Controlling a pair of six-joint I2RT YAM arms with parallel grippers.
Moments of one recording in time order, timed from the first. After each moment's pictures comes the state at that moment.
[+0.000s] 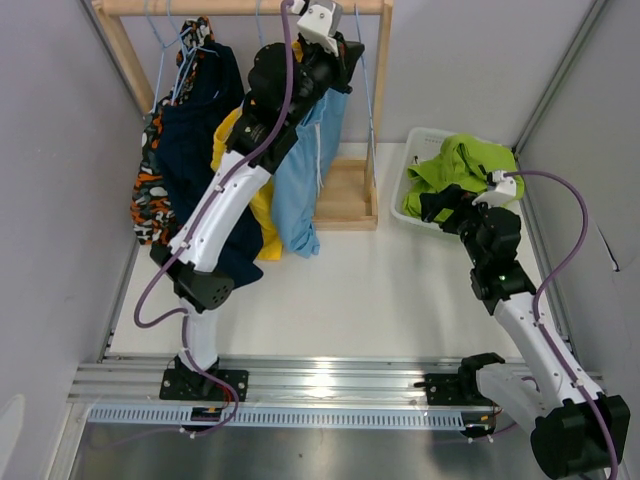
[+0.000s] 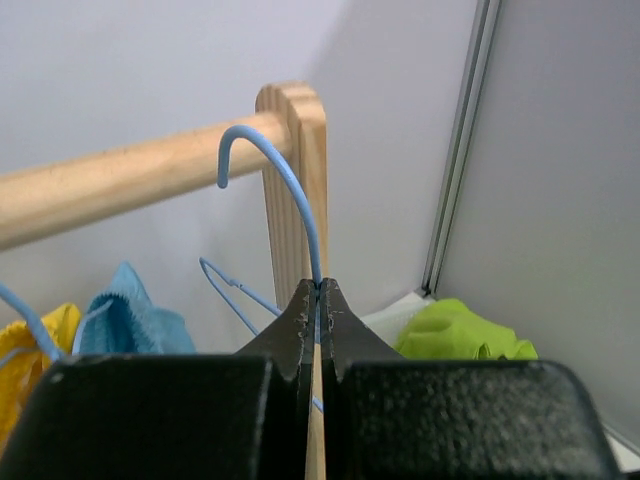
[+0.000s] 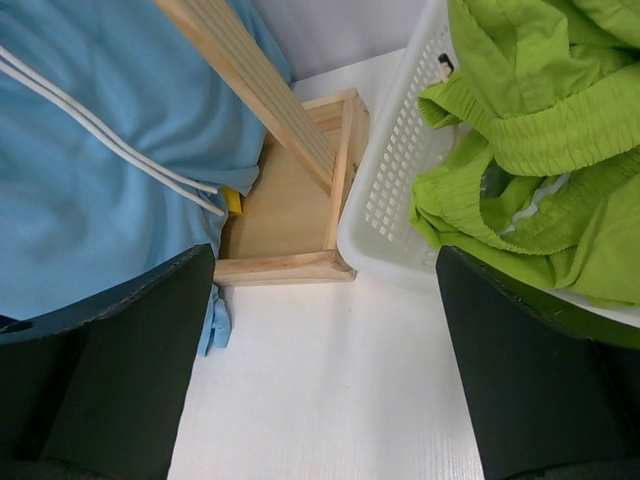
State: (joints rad) left arm -0.63 1.98 2.48 -0.26 0.02 -0.02; right arm 0.21 0.92 0.72 0.11 0.02 0.46
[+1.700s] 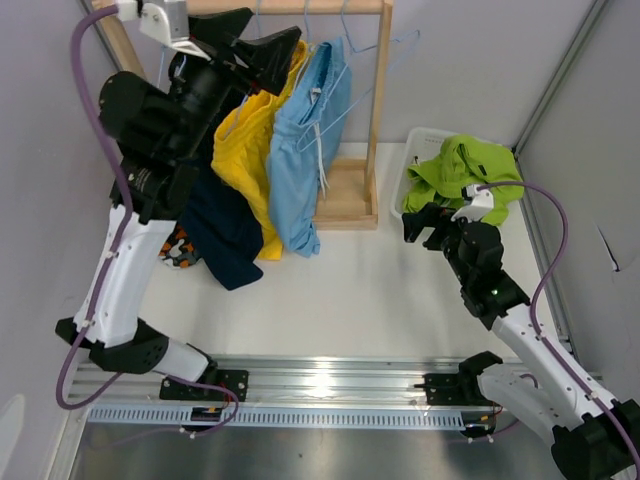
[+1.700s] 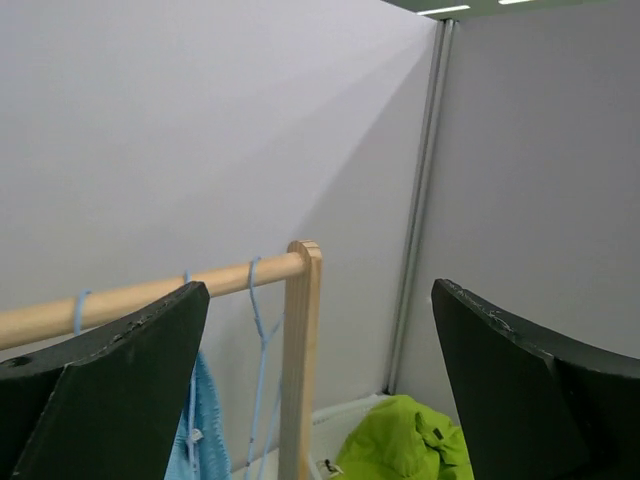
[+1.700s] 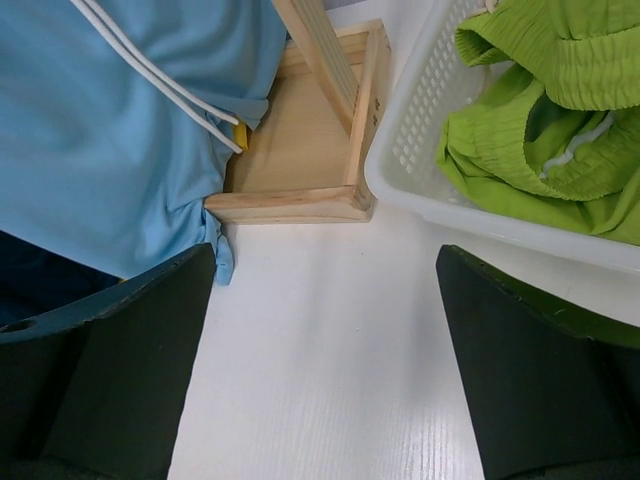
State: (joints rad) left arm -0.53 1.47 2.11 -0.10 0.11 -0.17; right arm 0.42 0.85 0.68 0.01 0.17 0.41
